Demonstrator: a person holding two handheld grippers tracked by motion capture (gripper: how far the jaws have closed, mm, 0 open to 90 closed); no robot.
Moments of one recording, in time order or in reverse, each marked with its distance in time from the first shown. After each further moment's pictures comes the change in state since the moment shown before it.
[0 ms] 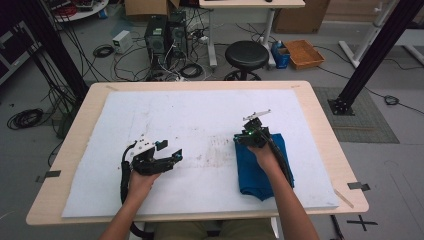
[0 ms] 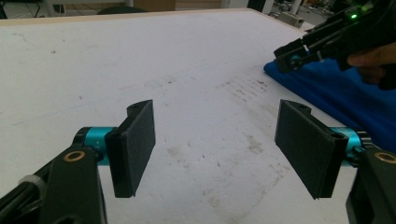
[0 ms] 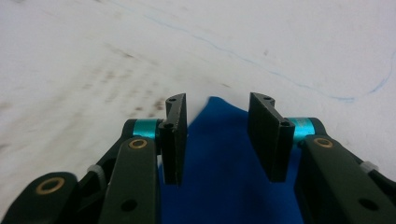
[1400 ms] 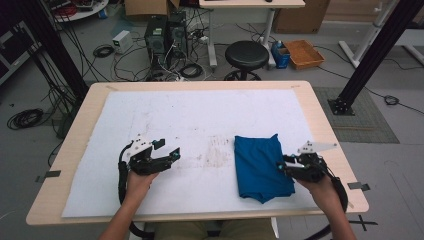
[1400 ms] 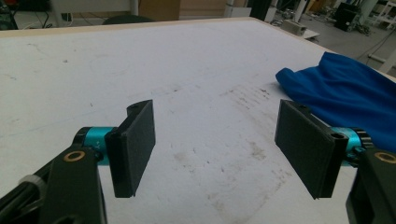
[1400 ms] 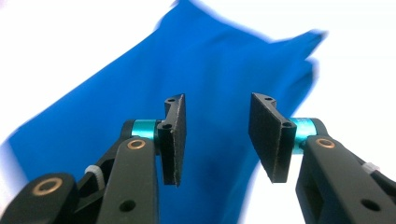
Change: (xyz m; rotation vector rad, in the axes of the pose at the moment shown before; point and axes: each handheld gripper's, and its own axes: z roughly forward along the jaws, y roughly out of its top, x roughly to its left) left arm 0.001 0.002 -0.006 -0.032 0.013 -0.002; right arm -0.037 -0.107 -0.126 -0.106 0.051 -0.028
